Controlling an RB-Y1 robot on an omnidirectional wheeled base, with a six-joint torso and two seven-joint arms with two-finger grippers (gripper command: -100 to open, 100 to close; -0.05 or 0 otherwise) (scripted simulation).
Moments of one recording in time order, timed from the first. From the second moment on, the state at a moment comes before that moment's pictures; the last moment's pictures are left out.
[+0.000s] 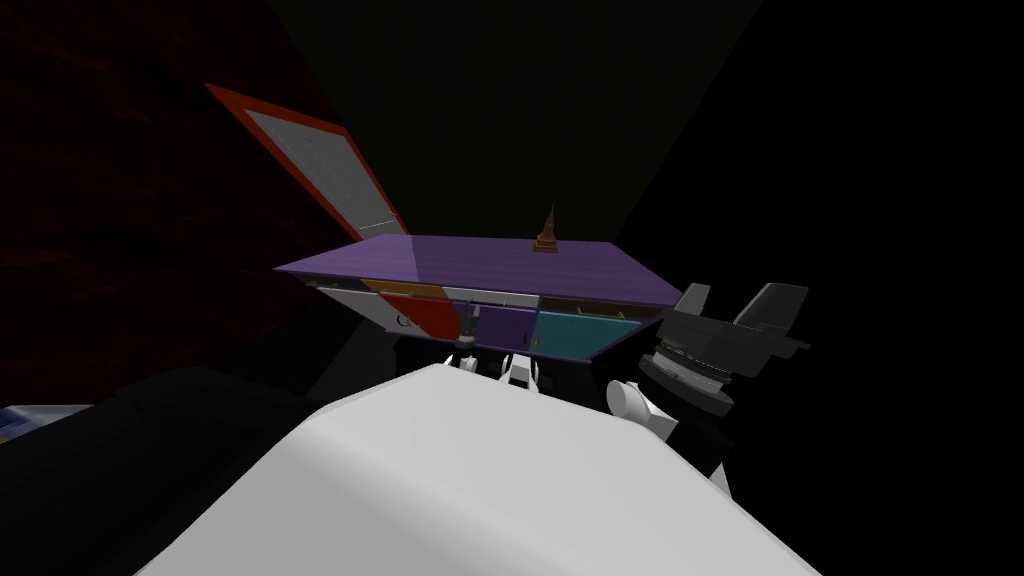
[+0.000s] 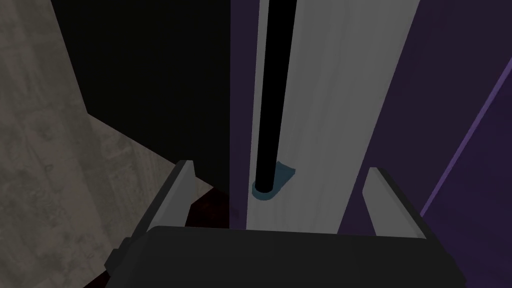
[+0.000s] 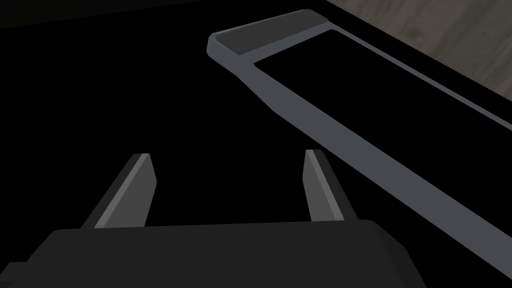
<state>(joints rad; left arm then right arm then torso) 0.23 0.06 0.00 -1.17 0.05 -1.18 0.08 0.54 0.04 -0.05 -2.37 -0.05 -0.63 0.05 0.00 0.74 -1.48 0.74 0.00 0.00</state>
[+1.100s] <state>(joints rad) 0.26 0.06 -0.01 -1.17 0.05 -1.22 0.08 0.54 0.04 -0.05 -2.37 -0.05 -0.63 0.05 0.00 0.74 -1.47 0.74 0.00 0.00</state>
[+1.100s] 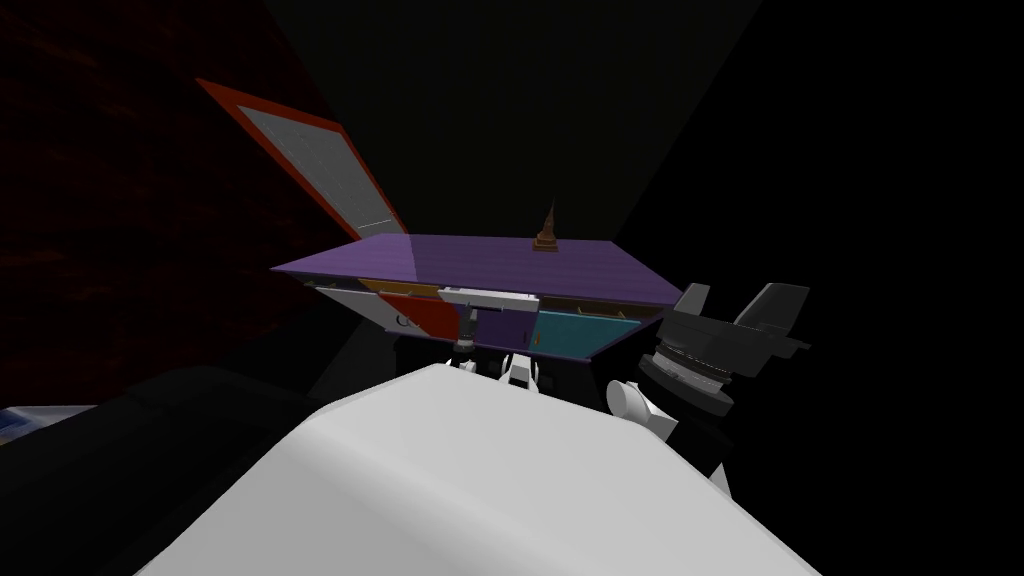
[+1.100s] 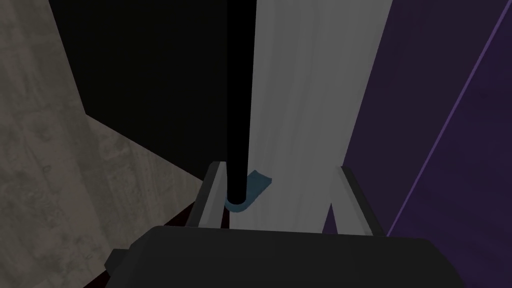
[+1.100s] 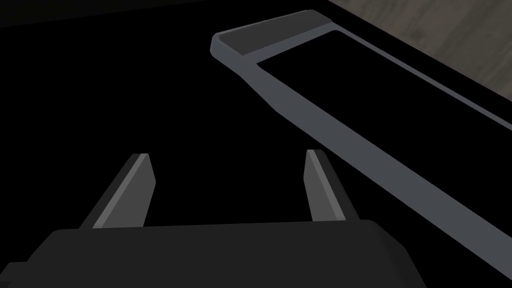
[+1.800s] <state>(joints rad) 0.25 0.07 -0.01 -1.26 0.05 -1.07 0.09 0.54 0.04 -0.05 -2.37 -0.05 -0.63 0.05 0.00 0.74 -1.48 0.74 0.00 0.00</state>
